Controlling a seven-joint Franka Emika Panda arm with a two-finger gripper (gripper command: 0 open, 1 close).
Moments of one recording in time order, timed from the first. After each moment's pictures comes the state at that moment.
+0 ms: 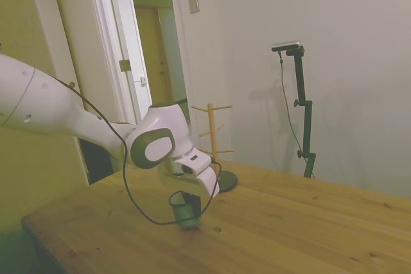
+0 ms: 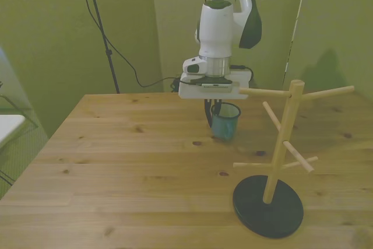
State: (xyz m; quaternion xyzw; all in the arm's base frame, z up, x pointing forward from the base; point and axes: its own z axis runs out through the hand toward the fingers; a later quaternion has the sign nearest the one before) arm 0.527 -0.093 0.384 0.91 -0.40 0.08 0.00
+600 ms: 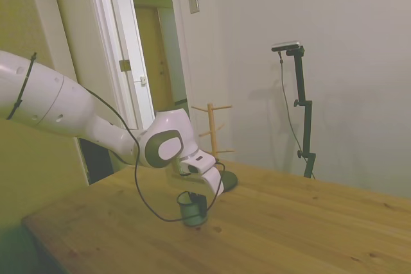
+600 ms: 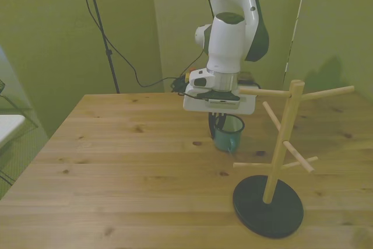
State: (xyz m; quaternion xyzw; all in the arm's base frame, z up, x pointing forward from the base) arm 0.556 -0.081 0.367 0.91 -0.41 0.08 0.03
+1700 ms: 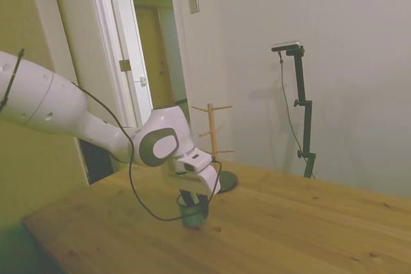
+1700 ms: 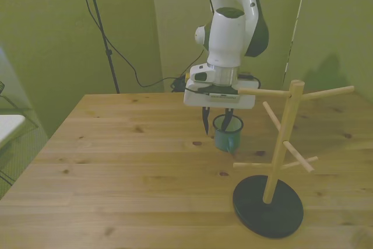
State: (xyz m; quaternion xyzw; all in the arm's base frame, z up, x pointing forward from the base) arm 0.539 -0.077 0.385 0.91 -0.40 0.09 0.02
